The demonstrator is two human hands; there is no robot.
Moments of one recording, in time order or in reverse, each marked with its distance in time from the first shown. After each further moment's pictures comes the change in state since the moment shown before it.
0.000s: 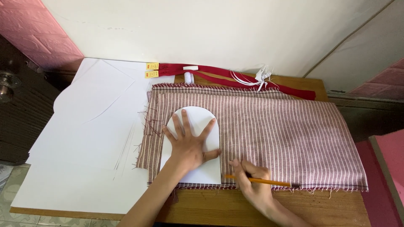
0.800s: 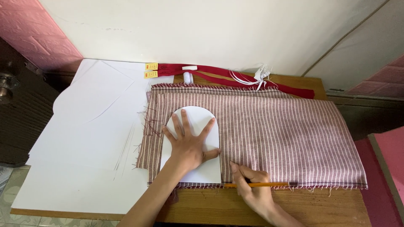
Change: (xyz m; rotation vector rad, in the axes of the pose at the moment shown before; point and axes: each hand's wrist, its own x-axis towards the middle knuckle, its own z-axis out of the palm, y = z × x) left_hand 0.006 -0.003 0.006 -0.030 0.054 0.017; right_hand -0.009 -0.015 0.001 0.047 0.007 0.104
